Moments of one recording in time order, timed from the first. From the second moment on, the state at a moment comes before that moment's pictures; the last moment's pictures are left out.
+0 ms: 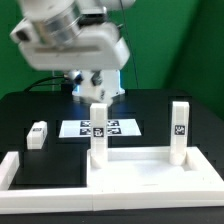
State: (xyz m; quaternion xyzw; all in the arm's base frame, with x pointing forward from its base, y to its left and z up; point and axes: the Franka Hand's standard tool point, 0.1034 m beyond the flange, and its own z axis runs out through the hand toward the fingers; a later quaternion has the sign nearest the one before) arm 0.513 -0.032 0.176 -0.92 0.31 0.21 0.10
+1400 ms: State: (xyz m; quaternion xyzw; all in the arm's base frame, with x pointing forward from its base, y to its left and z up) arm 0.611 0.086 0.200 -0.93 0.30 -0.21 0.06
